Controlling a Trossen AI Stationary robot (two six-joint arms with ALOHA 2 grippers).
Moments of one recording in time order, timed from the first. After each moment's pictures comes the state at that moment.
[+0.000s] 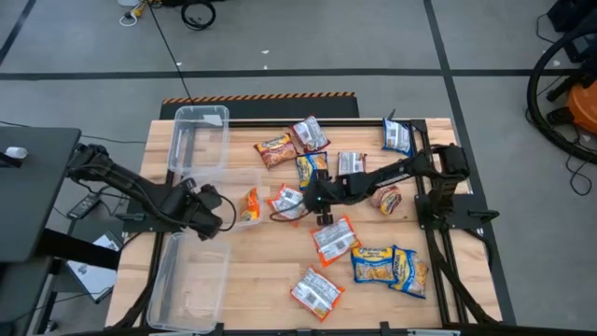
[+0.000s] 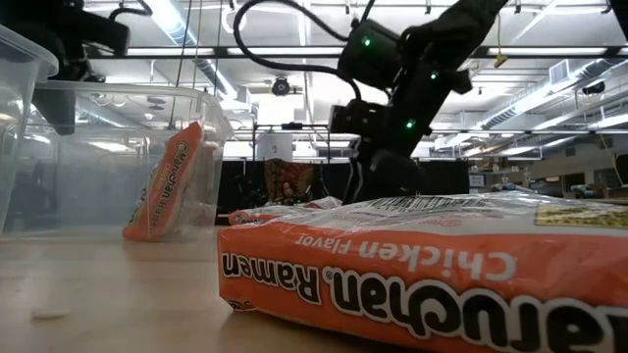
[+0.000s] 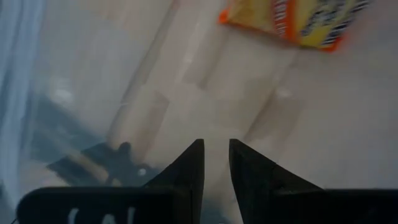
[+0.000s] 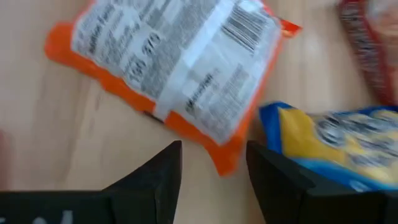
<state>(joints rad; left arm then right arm) -0.44 1.14 0.88 -1.31 -0.37 -0.91 -0.02 1.84 1.03 -0.18 0.21 -0.22</state>
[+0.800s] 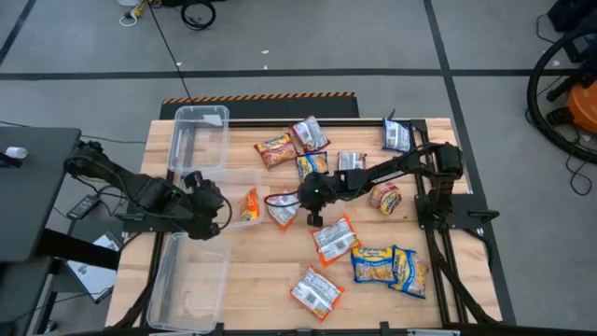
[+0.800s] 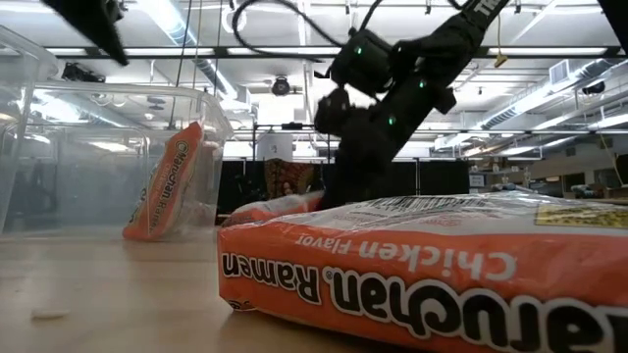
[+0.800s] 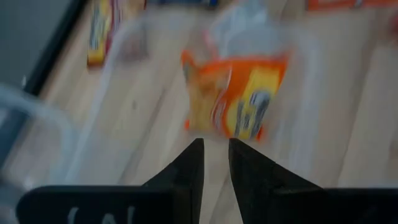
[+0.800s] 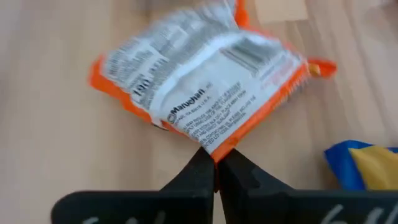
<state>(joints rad) -0.50 1.07 1.06 -1.19 -0.59 -0.72 -0.07 1.87 1.03 0.00 -0.08 0.07</state>
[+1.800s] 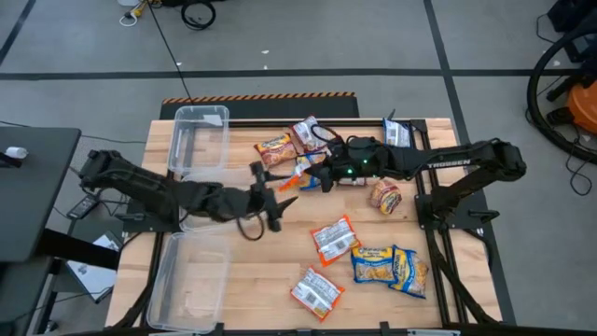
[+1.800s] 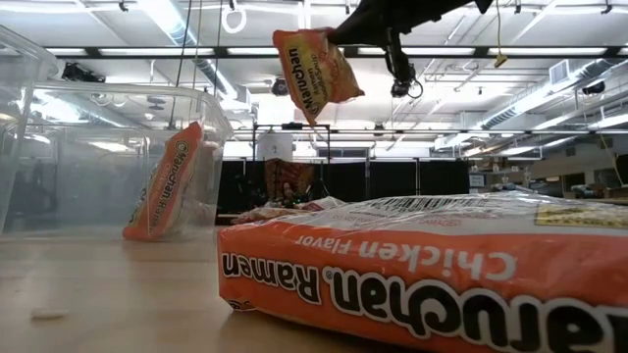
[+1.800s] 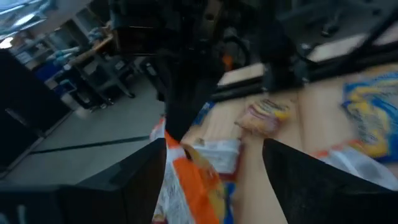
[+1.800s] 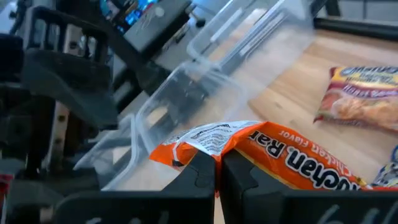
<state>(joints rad) -0.26 1.37 1.03 0.09 -0.71 0.27 -0.07 1.36 1.03 0.01 0.07 0.73</state>
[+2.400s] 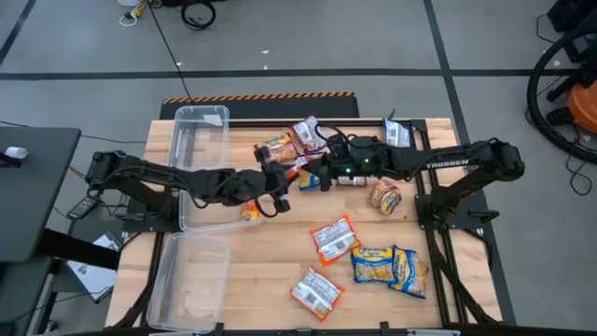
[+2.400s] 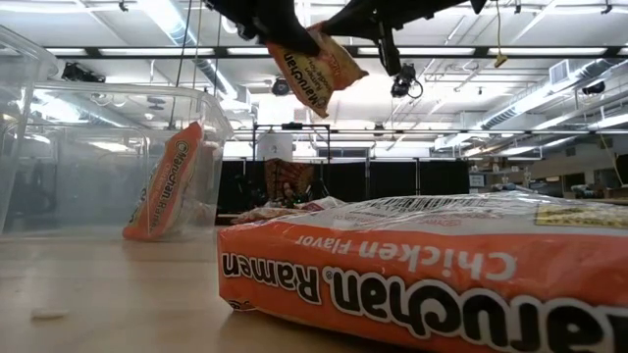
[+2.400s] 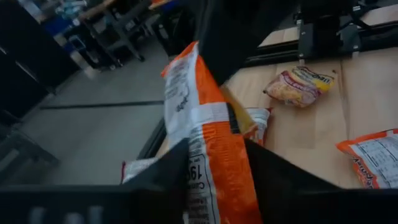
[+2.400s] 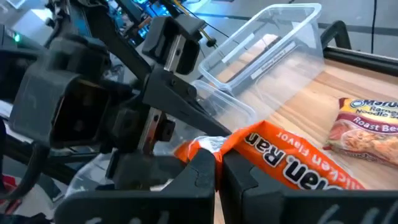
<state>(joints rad) -0.10 1.43 1.03 0.01 -0.64 0.17 -0.07 1.37 1.03 0.10 0.08 0.65</state>
